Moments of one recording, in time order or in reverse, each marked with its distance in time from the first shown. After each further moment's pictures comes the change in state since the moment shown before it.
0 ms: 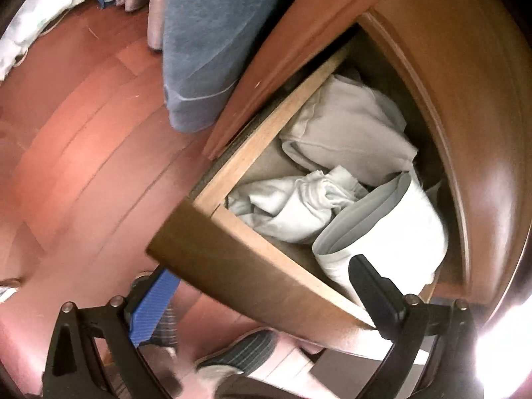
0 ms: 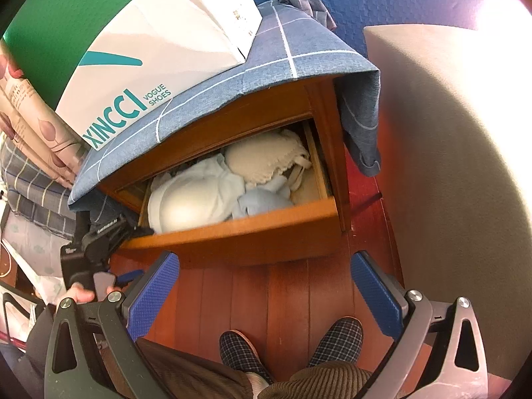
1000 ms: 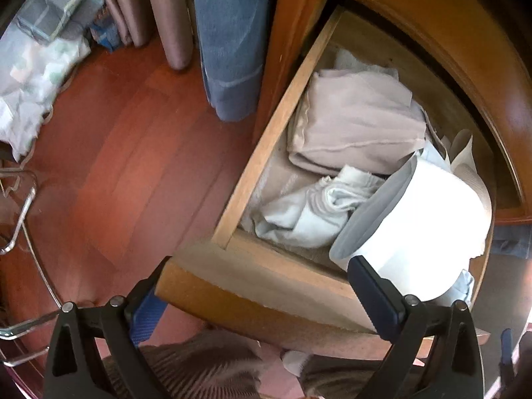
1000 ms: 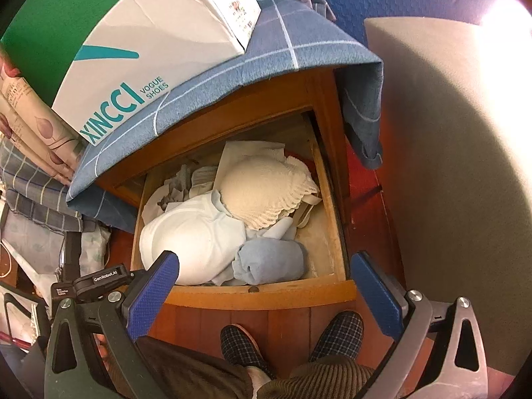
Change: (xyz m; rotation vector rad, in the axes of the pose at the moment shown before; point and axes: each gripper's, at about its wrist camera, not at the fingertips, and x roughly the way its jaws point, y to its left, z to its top) left arm -0.029 -0.012 -0.035 0.224 -0.026 0.283; right arm 0.005 0.004 0.001 0.011 0.040 -0.004
